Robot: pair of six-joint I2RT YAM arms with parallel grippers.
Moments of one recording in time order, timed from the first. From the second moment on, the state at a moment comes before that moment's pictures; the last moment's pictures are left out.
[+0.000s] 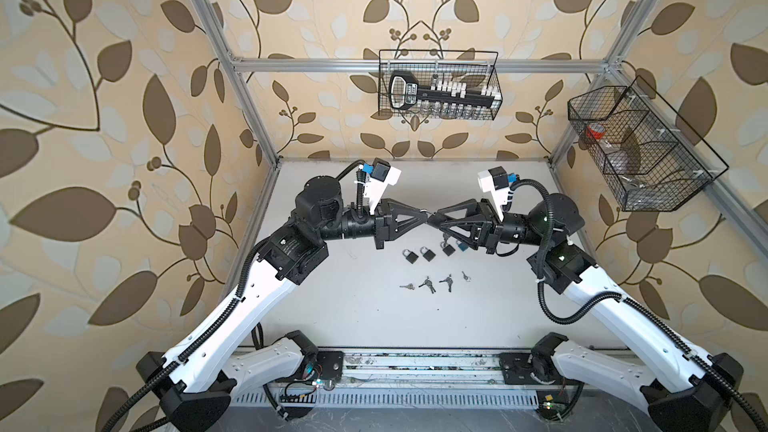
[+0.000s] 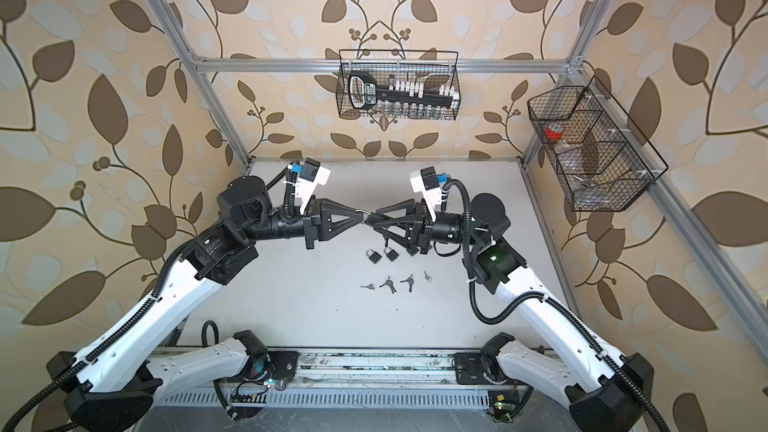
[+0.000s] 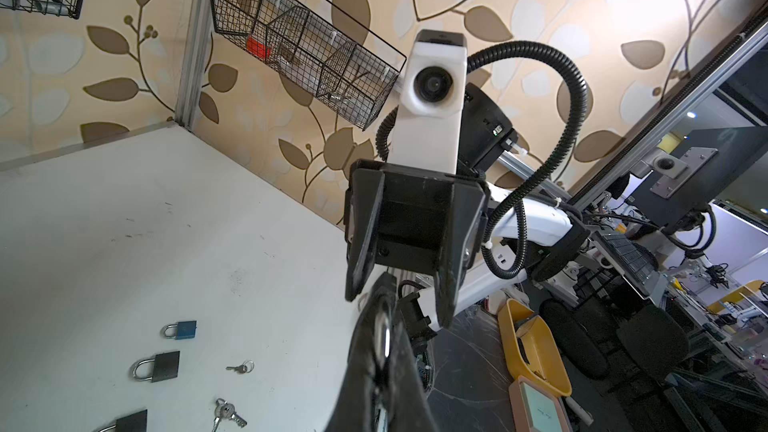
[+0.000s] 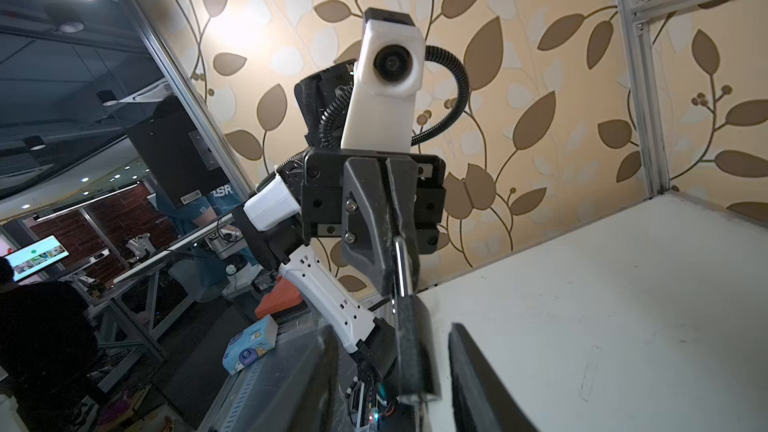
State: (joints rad) left arm -0.62 1.04 1.22 -0.24 0.77 -0.47; right arm 0.55 1.03 0.95 0.33 -0.87 0.59
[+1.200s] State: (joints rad) left arm -0.62 1.01 1.20 -0.14 0.72 -0.55; right arm 0.56 1.04 0.96 0.33 -0.86 0.62
